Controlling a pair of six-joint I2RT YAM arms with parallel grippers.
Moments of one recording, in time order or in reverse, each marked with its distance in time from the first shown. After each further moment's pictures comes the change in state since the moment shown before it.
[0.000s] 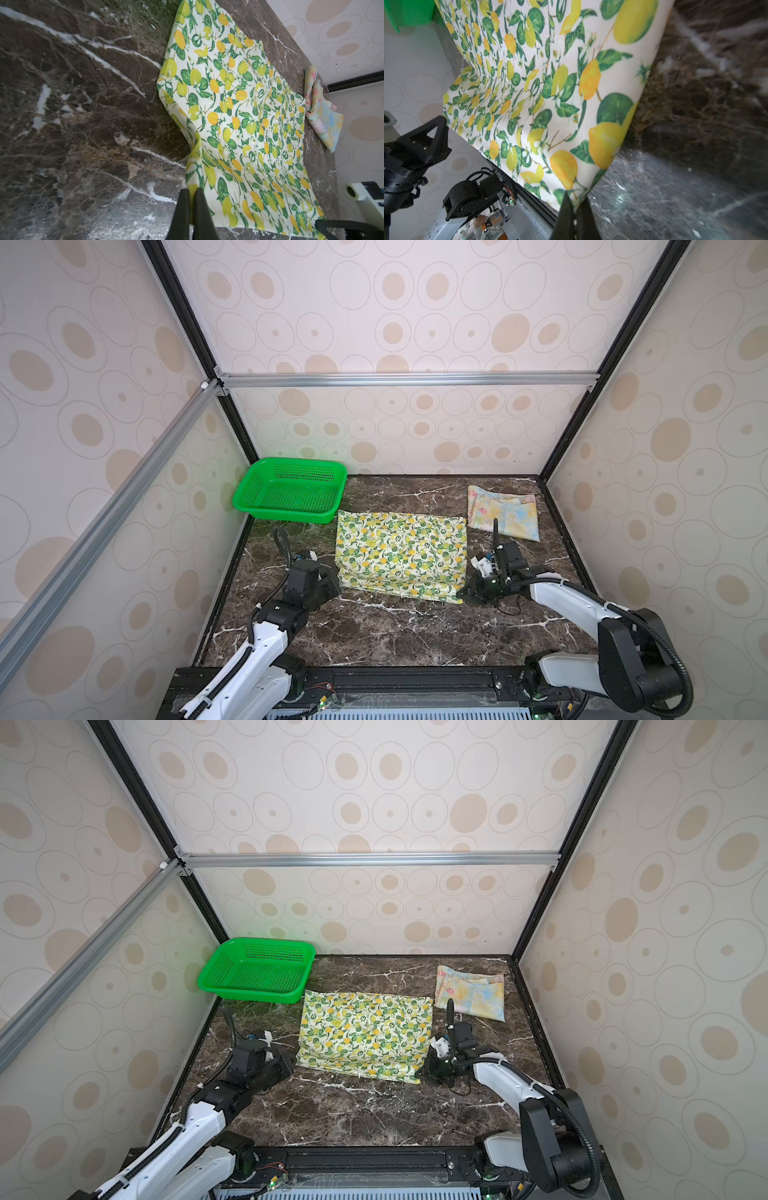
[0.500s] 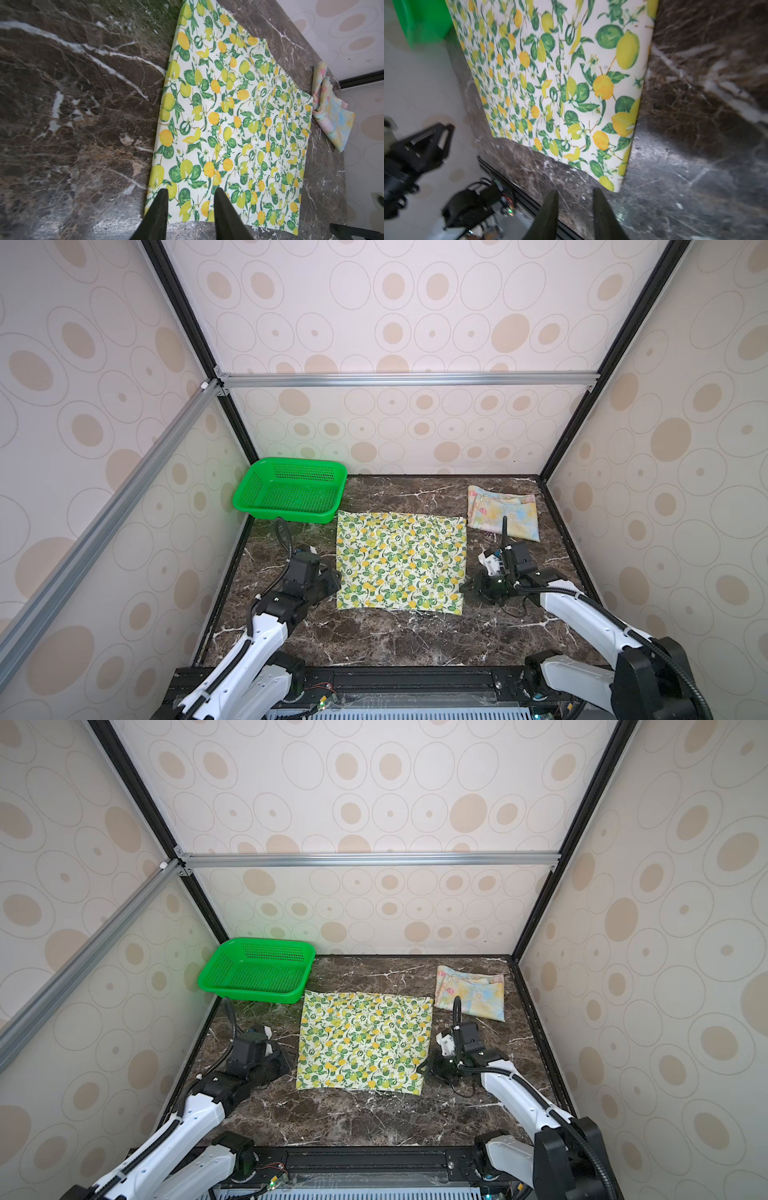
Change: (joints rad) left arm -0.011 0.118 0.102 -0.058 -0.008 0.042; right arm 0.003 -0.096 0.019 -0.052 0.077 0.040
